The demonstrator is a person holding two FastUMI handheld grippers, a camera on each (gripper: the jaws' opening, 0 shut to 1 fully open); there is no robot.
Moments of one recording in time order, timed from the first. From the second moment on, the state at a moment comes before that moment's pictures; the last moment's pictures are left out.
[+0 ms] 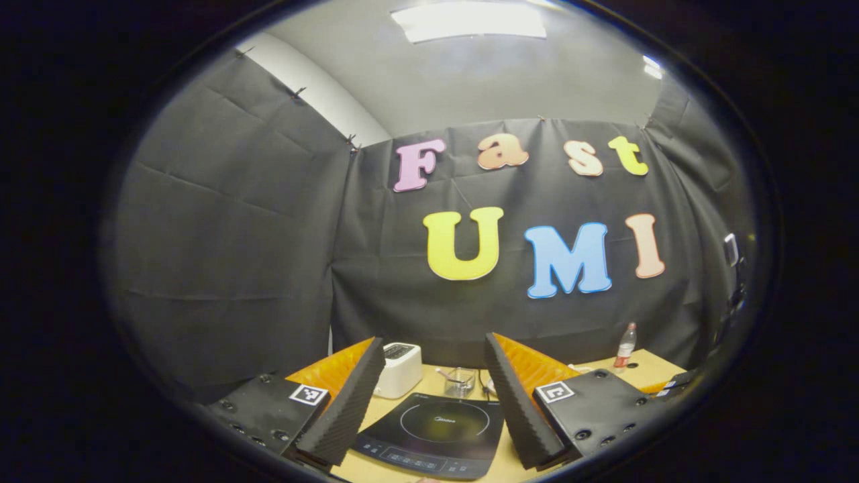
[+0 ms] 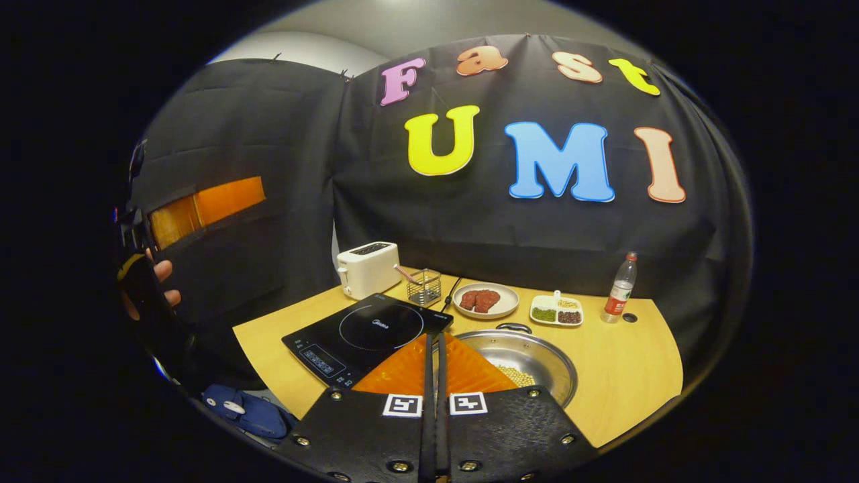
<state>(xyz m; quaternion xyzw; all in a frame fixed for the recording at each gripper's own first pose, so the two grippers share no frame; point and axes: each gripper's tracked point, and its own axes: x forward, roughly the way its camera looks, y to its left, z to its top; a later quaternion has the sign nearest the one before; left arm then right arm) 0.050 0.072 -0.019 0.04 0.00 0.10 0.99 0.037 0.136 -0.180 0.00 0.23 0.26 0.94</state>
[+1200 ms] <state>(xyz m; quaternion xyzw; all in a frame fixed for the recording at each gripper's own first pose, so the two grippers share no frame) 0.084 0.107 -0.067 0.03 0.04 0.11 0.99 -0.020 0.174 -0.335 -0.01 0.46 0.32 0.83</state>
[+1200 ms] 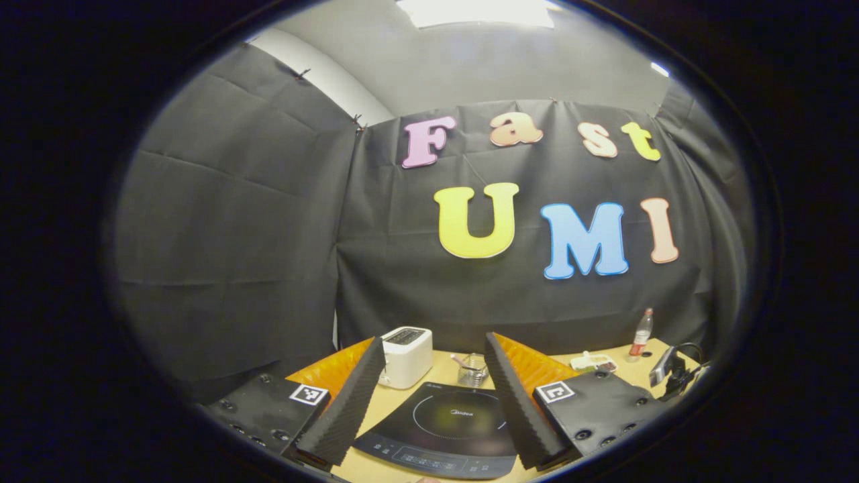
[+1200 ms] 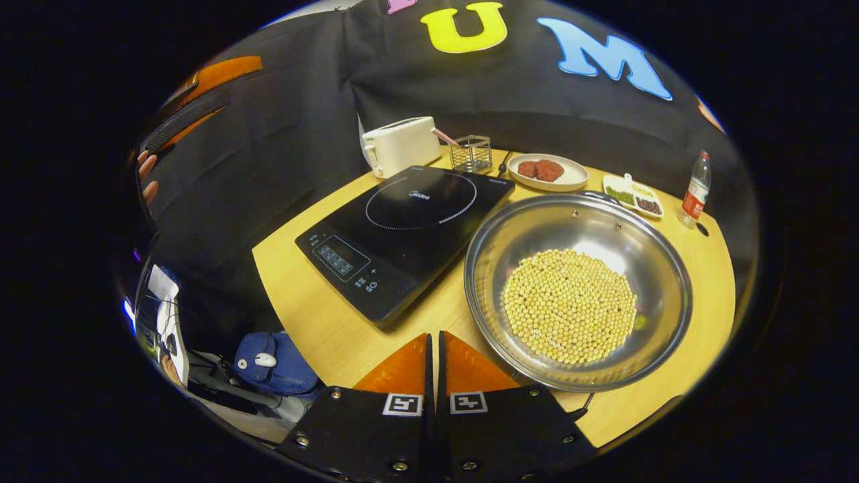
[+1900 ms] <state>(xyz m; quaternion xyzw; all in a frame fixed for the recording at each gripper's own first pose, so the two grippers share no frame) 0.119 0.074 -0.078 0.02 0.05 0.05 1.00 -0.016 0.158 -0.348 0.02 0.51 0.27 0.82</state>
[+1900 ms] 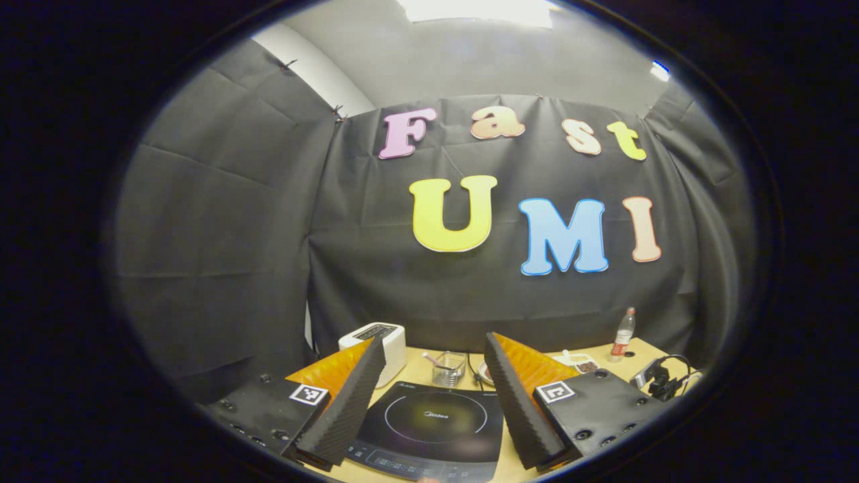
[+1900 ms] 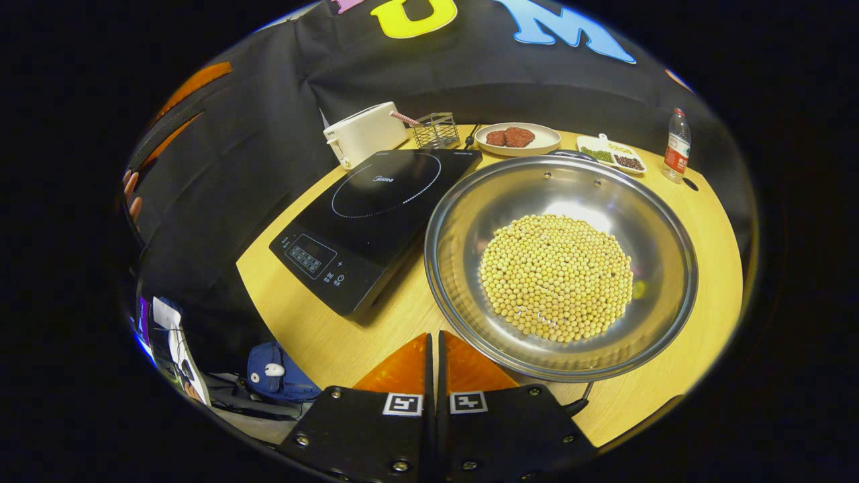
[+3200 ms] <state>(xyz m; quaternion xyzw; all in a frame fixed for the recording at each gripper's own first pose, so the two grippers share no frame) 0.185 -0.035 -0.095 -0.02 0.06 -0.06 1.00 -0.025 0.072 -0.351 -0.01 0.55 0.20 0.81</state>
